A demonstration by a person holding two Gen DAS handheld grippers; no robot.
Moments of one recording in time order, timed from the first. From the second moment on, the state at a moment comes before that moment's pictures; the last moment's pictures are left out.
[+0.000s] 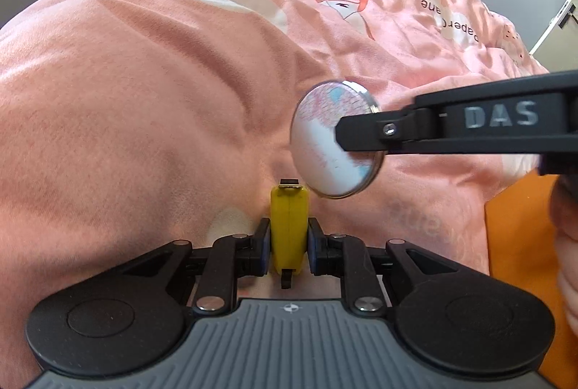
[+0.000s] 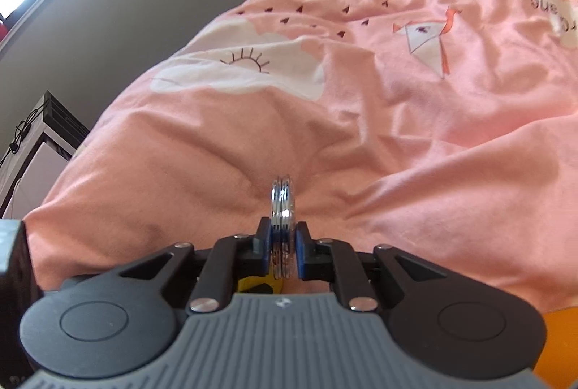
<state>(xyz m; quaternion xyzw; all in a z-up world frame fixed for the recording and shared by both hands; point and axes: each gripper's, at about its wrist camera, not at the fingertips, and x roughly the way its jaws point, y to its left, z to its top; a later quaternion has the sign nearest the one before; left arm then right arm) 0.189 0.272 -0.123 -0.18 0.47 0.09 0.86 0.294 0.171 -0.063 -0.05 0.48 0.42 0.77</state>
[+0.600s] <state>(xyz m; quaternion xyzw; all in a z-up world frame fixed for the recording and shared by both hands) 0.155 0.169 0.022 -0.15 0.37 -0.08 0.91 0.236 -0.049 0.056 0.04 0.37 0.34 0.86</state>
